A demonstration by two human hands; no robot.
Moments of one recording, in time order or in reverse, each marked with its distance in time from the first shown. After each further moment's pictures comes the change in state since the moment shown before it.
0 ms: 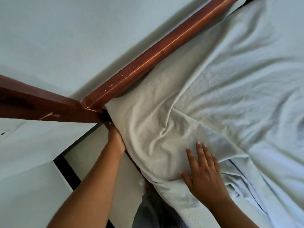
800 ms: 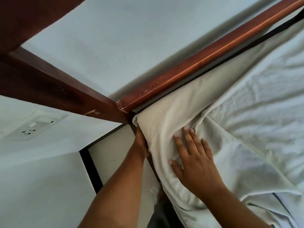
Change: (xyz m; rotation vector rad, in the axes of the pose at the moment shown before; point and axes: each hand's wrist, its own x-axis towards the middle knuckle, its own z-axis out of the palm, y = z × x) left_hand -0.010 -0.012 0.007 -0.018 -0.249 -0.056; right_hand 0.073 -0.080 -0.064 0.086 -0.034 -0.280
